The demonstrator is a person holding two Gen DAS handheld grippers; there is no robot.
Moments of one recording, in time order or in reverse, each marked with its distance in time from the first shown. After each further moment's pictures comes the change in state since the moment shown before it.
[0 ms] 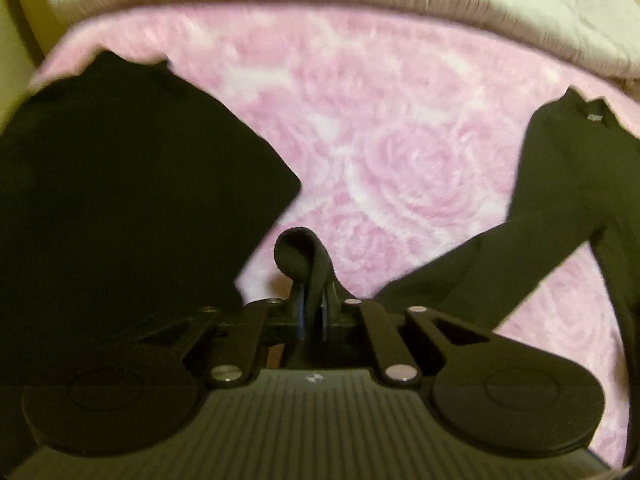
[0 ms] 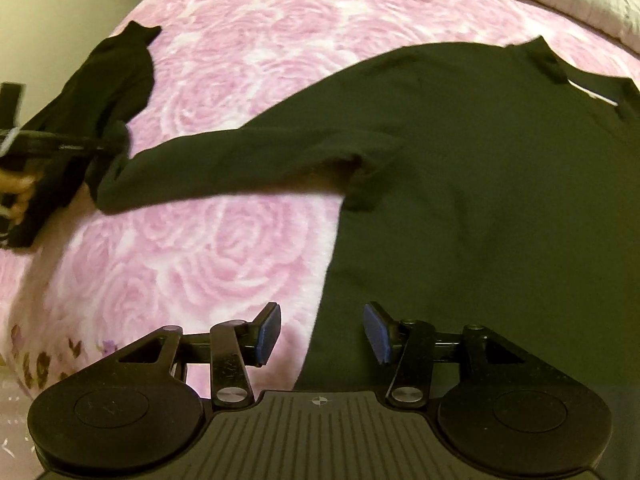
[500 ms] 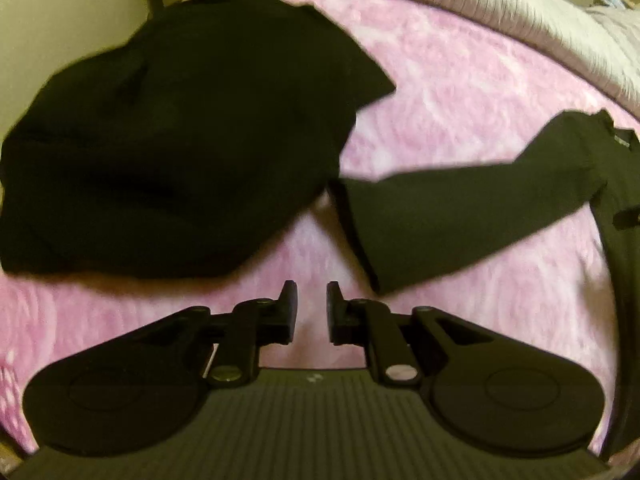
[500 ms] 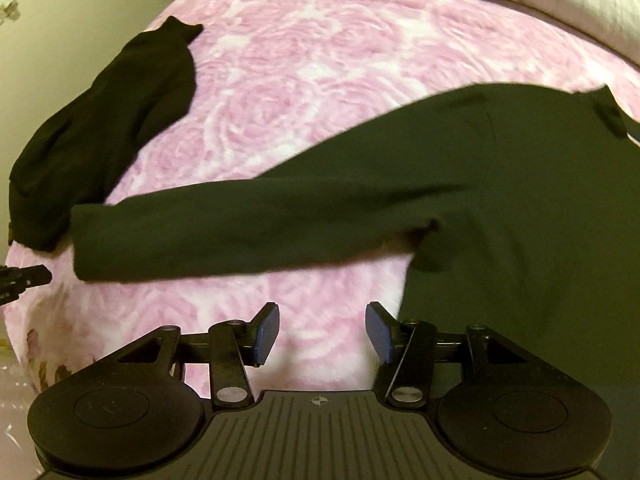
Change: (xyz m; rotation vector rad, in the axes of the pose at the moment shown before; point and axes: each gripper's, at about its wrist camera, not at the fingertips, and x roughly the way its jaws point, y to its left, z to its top) left arm -0.103 0.022 -0.127 -0.261 0.019 0.135; right arm 0.015 0.034 0.037 -0.104 -0.011 0.072
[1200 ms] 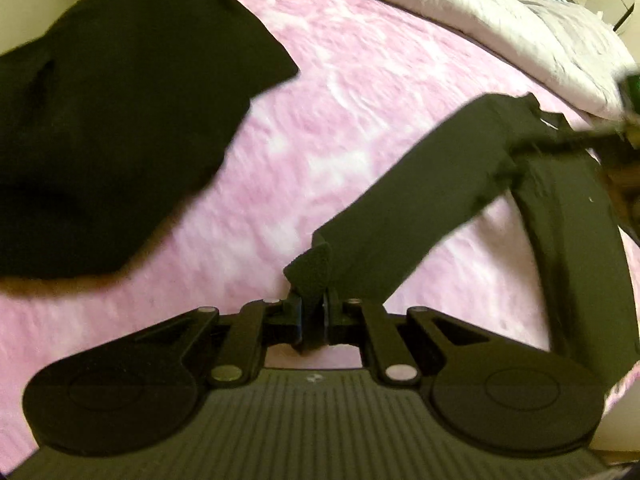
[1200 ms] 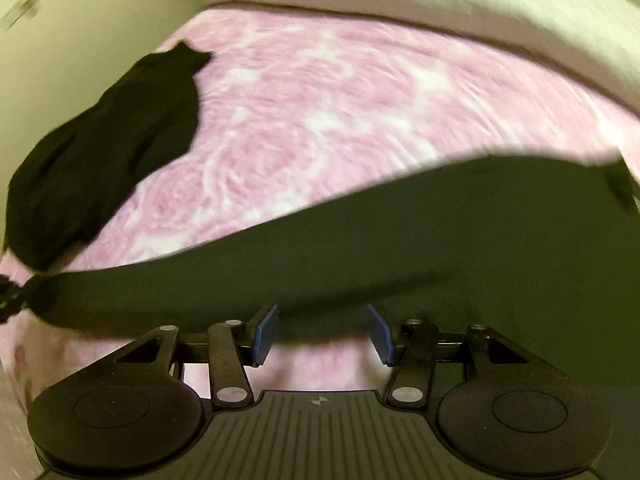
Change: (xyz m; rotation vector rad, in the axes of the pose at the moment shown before) left arm -0.001 -0.044 -0.011 0.028 0.062 -0.221; right arm 0.012 0.019 0.048 -0.184 -0.089 0.014
